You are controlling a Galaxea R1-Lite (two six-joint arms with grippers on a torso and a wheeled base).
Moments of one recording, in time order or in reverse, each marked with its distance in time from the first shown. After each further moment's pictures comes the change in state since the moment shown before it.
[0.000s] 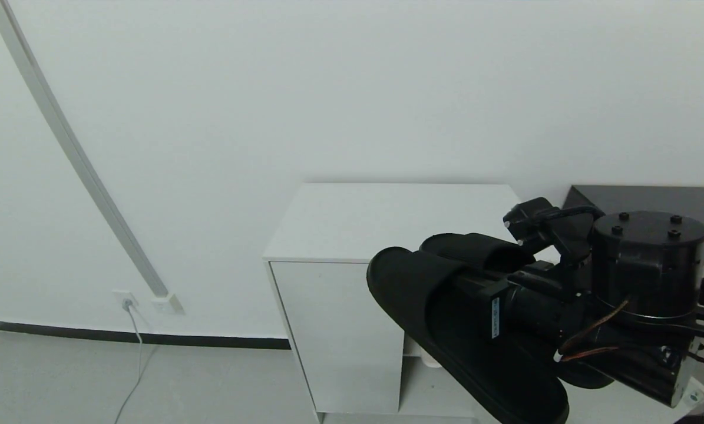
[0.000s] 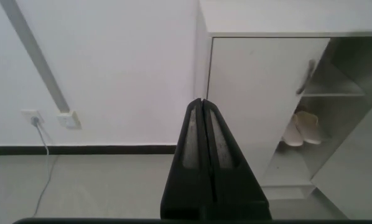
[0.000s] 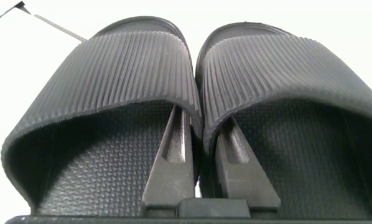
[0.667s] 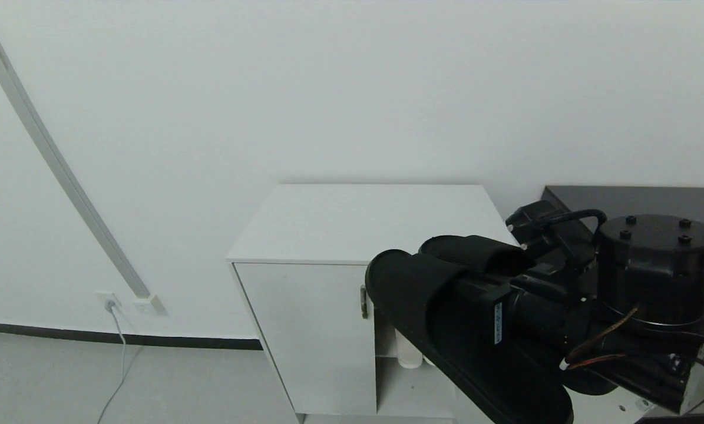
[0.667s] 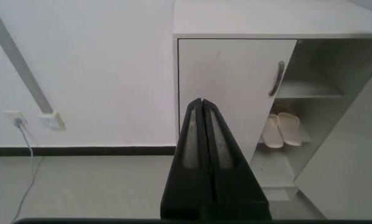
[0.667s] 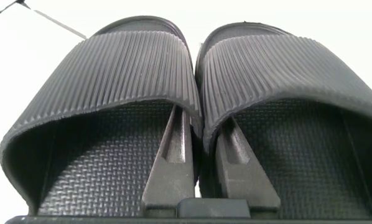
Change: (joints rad) left arm 0.000 0.000 0.000 0.000 -0.001 -0.001; right arm 0.005 -0.010 0.013 -0.004 0.002 0.002
